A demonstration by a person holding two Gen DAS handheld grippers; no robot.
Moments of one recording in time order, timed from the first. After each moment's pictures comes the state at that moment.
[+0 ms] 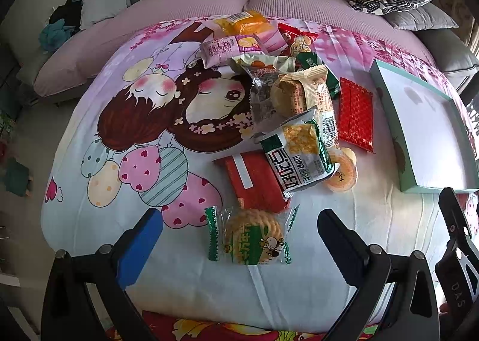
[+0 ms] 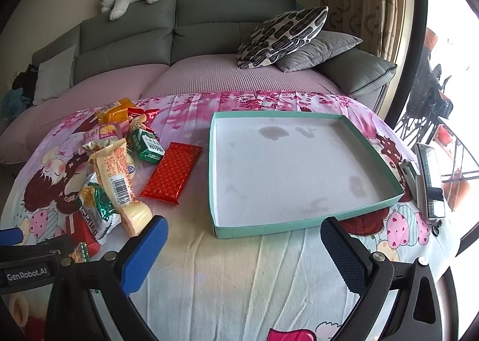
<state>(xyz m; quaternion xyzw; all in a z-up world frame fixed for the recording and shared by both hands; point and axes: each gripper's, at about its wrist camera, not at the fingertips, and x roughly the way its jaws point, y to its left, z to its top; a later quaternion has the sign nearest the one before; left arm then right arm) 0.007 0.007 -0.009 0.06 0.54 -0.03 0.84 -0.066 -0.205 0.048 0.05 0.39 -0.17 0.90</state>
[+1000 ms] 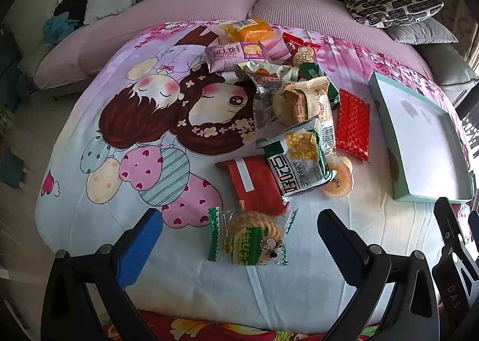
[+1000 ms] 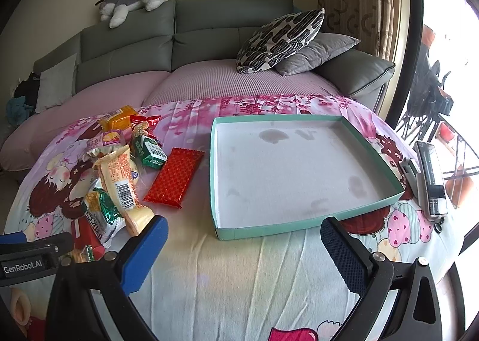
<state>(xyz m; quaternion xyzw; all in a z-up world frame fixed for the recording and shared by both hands) 0.004 0.017 -0.004 0.03 0.53 -0.03 0.85 -0.071 -0.208 0.050 0.06 0.38 -0.17 0.91</state>
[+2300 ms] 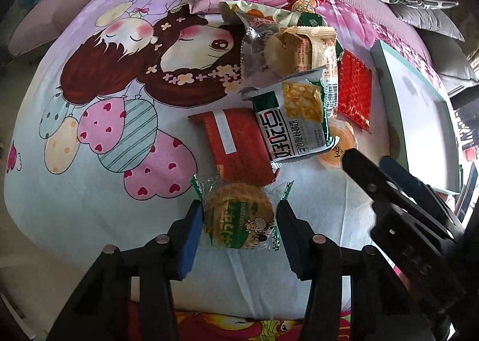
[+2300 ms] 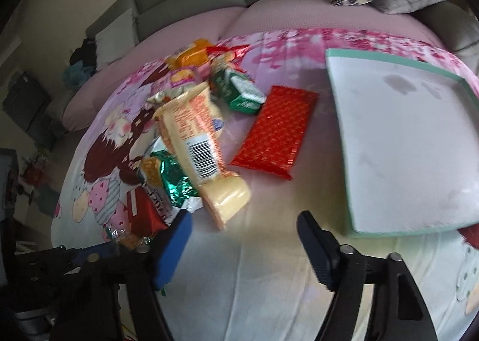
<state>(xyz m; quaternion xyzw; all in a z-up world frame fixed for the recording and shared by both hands) 0.020 0.004 -0.053 -0.02 0.63 -0.07 0.77 0.014 -0.175 -0.013 0.13 0.52 0.07 0.84</state>
